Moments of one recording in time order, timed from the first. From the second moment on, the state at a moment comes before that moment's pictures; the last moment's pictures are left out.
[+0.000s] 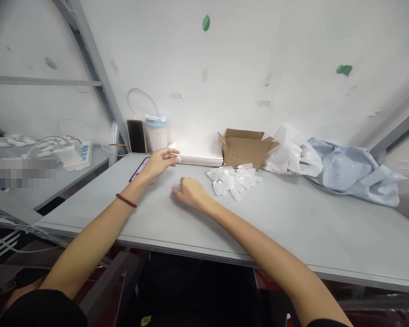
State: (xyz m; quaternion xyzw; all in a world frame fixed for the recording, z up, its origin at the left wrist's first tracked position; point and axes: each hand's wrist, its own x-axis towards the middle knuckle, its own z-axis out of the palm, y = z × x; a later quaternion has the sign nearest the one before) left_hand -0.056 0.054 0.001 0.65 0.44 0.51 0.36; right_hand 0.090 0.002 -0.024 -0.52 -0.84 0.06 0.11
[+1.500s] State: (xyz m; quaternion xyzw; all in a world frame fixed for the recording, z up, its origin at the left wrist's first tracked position) left_hand -0.022 0.025 0.001 0.73 0.40 0.42 0.37; right_hand 0.156 -0.001 -0.029 -0.47 -0.84 -0.04 0.26
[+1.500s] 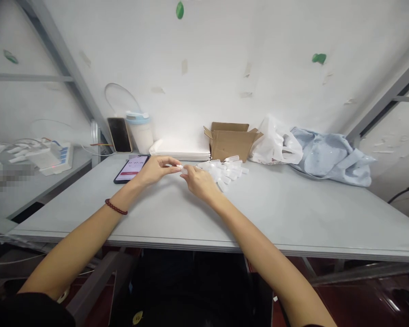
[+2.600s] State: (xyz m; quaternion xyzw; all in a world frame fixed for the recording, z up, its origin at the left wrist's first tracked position) left_hand -0.025 0.027 -0.005 0.78 0.41 0.29 0.36; right_hand 0.155 -0.001 -0.025 -0.45 -0.80 0.20 0.33
